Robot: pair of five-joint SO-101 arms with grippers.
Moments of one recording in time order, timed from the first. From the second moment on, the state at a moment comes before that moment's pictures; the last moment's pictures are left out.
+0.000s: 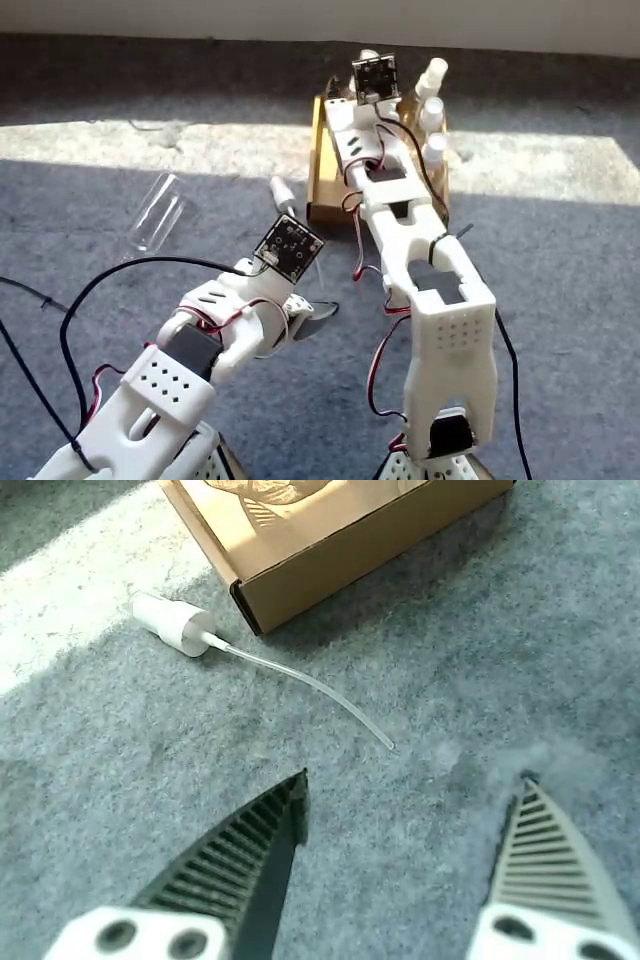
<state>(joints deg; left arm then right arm) 24.7 -56.7 70.5 39.2 -2.2 -15.6 34.5 -4.0 -12.8 5.1</state>
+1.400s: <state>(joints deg) -12.3 -41.5 24.4 69.2 -8.7 -20.0 -21.6 -19.8 89.3 8.1</state>
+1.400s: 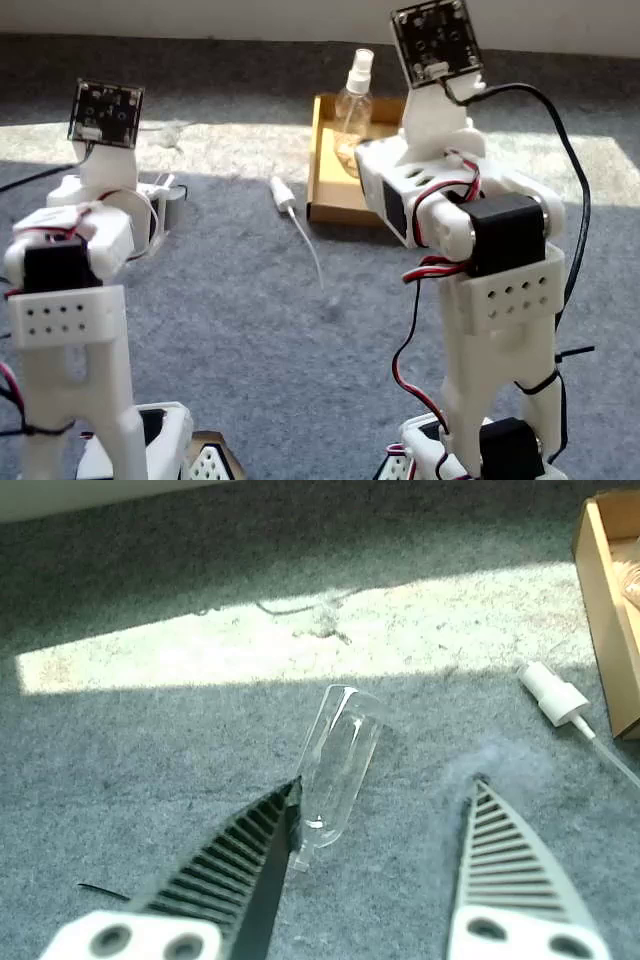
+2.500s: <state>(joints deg) -18.2 51.2 -43.2 88.6 -27.9 -5.2 -52.4 48.0 79.9 28.8</state>
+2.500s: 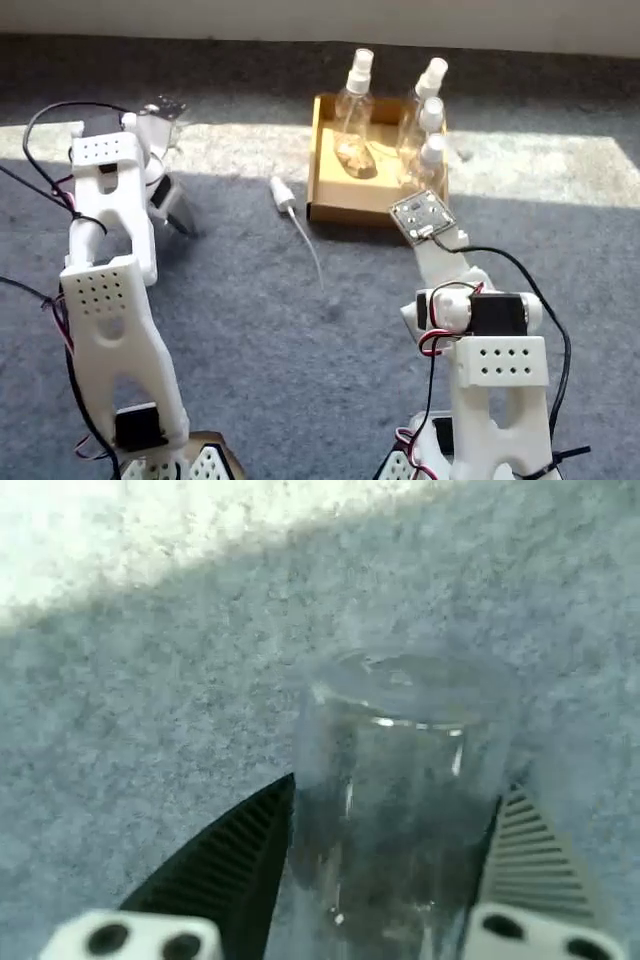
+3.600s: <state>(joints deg) 27.4 -4.4 32.6 73.1 -39.6 5.0 -52.6 48.6 81.8 28.0</state>
